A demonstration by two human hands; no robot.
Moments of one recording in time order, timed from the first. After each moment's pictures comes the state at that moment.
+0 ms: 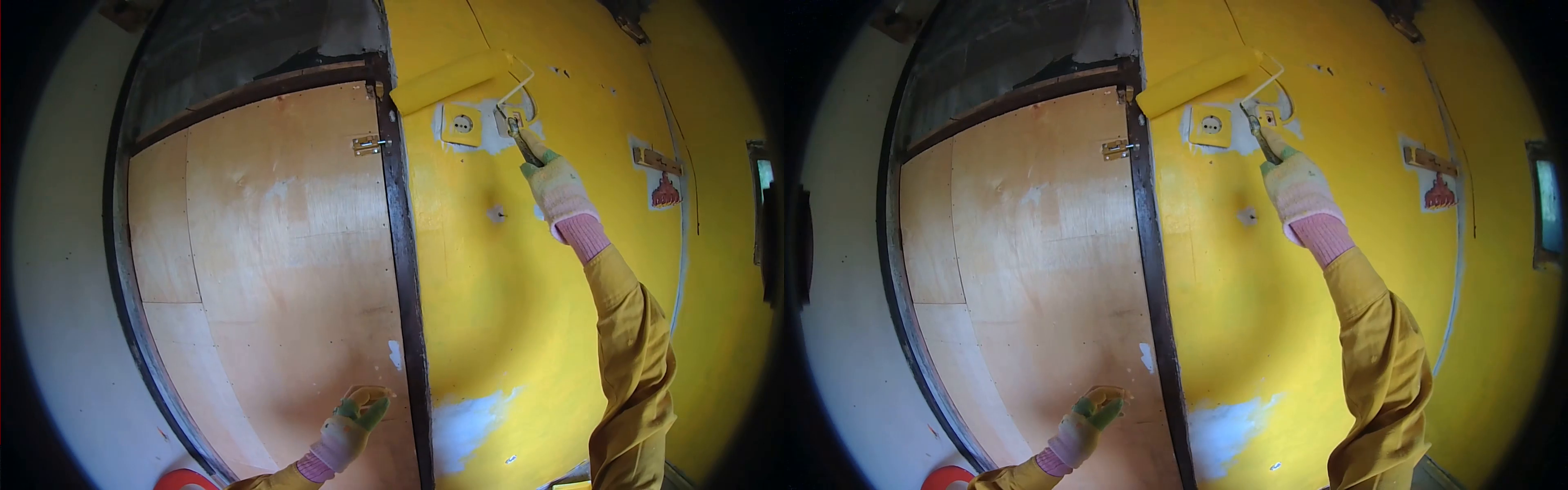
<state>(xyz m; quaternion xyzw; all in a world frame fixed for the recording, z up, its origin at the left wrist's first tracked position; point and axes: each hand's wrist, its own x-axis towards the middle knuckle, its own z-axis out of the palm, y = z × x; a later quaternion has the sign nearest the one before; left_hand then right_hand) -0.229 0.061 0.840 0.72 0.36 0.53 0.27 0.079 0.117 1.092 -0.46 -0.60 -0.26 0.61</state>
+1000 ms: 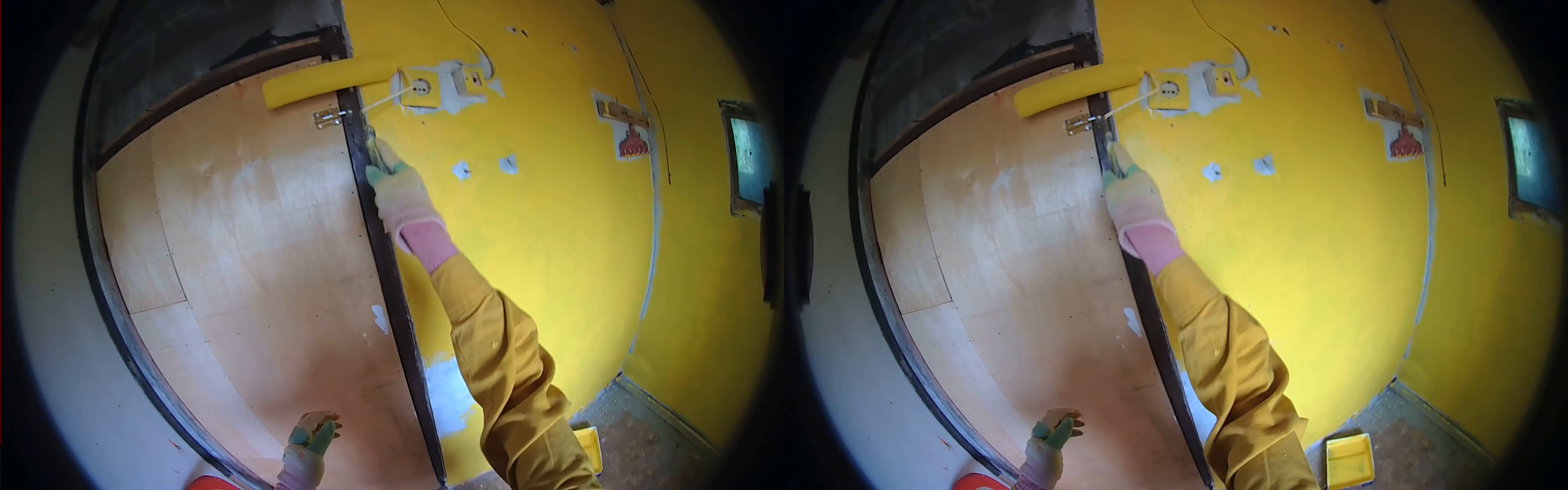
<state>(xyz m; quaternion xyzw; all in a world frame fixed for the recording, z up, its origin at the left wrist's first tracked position) -0.297 0.008 0.787 0.60 0.38 0.58 0.39 -0.074 0.166 1.048 -0.31 -0.62 0.06 0.72</state>
